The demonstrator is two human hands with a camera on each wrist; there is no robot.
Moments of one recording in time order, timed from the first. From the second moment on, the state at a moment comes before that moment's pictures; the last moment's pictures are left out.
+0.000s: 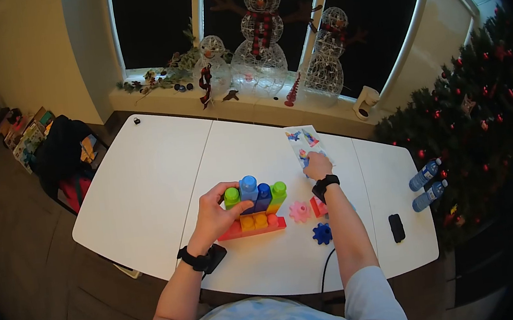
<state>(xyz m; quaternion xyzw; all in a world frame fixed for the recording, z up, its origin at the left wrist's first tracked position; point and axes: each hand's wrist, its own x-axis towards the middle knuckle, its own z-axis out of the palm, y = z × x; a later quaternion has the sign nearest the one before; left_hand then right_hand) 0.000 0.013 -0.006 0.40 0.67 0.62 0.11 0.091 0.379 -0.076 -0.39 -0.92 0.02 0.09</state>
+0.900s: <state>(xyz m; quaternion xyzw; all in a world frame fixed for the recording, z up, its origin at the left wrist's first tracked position) 0.003 0.011 0.002 0.40 0.67 0.61 0.12 0.129 0.197 0.065 0.02 -0.88 0.42 0.23</state>
